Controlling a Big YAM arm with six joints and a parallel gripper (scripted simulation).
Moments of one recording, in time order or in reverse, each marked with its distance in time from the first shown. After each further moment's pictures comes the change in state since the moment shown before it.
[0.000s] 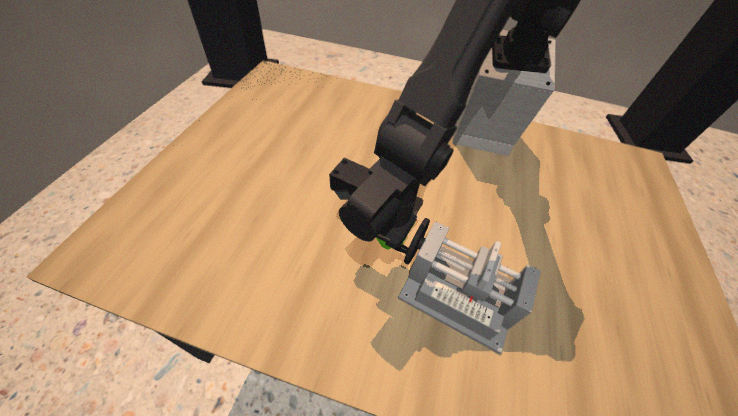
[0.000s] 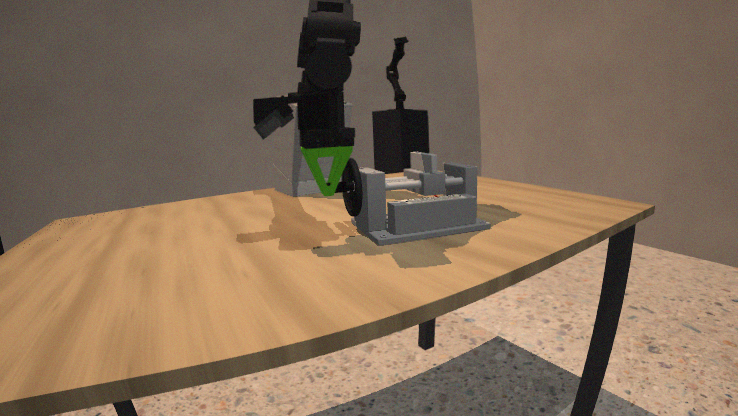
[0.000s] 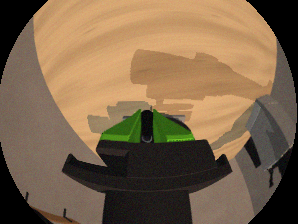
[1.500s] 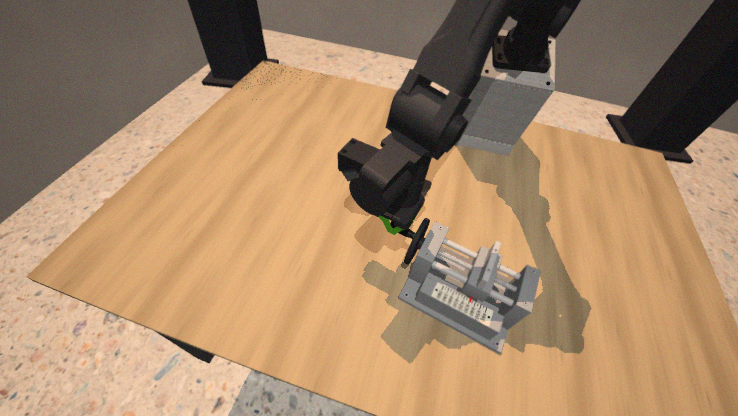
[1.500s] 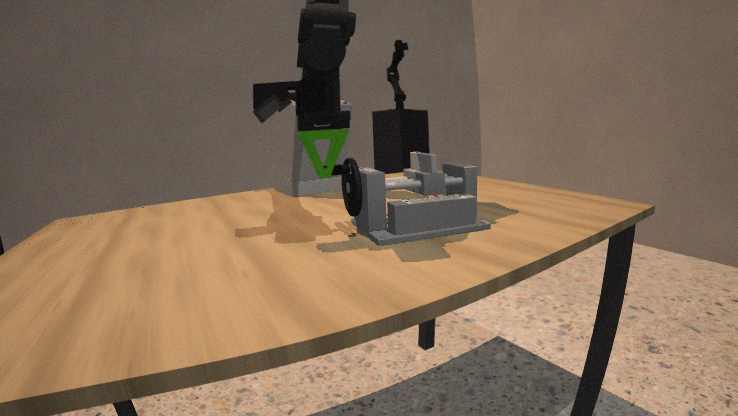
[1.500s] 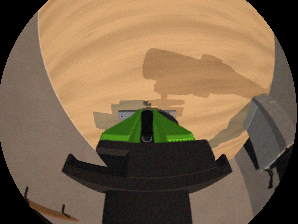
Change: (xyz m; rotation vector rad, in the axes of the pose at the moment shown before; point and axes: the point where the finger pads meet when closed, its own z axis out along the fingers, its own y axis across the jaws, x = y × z) arm 0.000 -0.020 -0.023 -0.031 -0.003 -0.001
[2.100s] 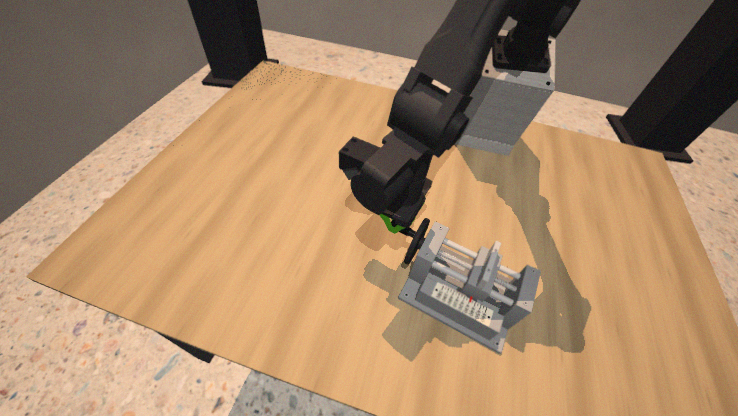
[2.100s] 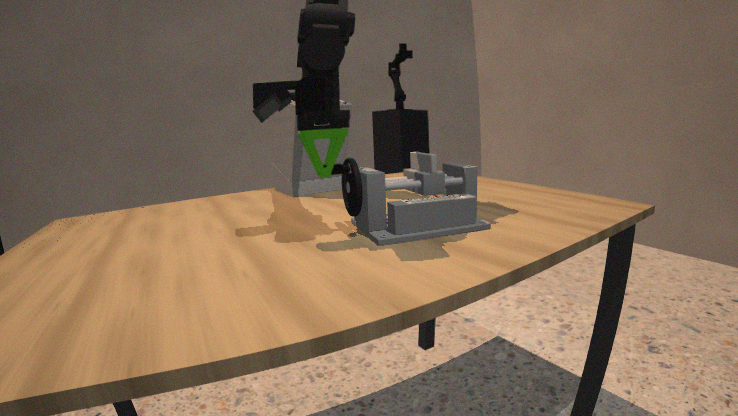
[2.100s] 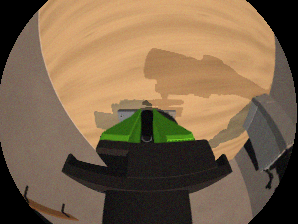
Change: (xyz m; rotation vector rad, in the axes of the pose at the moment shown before) arm 0.000 -0.002 -0.001 -0.006 0.001 -0.001
